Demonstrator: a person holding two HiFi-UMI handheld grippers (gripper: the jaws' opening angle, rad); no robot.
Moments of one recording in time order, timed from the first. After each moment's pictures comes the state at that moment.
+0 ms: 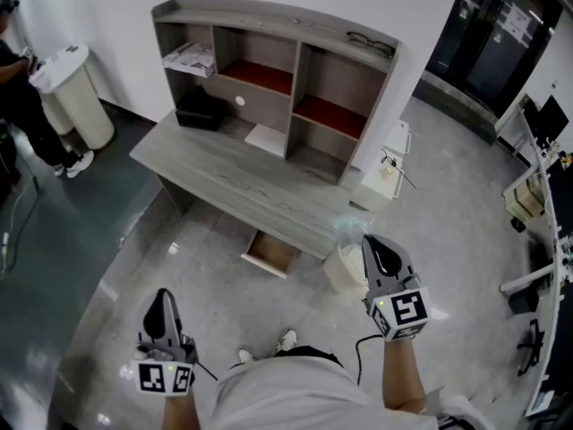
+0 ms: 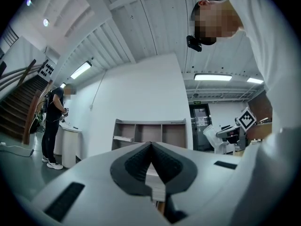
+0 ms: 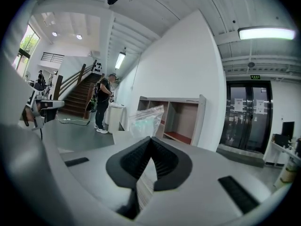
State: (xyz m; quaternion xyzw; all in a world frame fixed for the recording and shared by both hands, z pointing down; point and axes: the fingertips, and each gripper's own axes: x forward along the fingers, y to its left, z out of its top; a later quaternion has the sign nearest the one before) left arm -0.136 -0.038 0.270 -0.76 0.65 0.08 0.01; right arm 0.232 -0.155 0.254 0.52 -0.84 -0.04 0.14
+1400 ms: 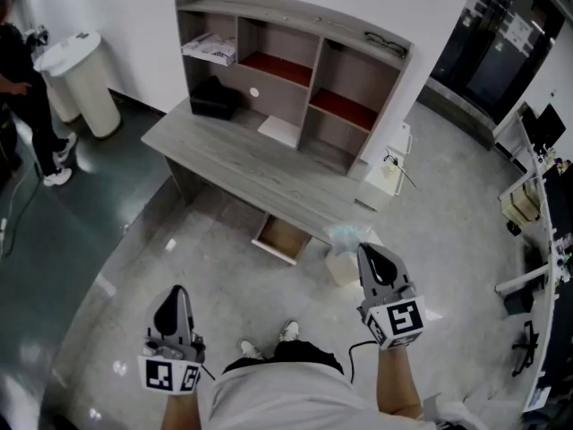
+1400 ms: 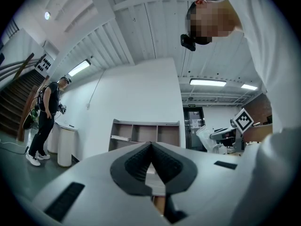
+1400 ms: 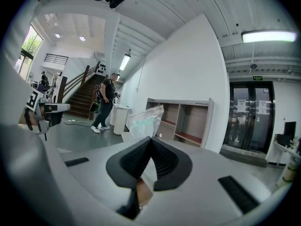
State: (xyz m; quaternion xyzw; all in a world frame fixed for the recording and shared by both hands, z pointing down) left arm -0.161 0.020 0.277 -0.78 0.62 0.09 0.01; right arm 0.164 -0.079 0.258 0.50 -0.85 -0.05 0.13
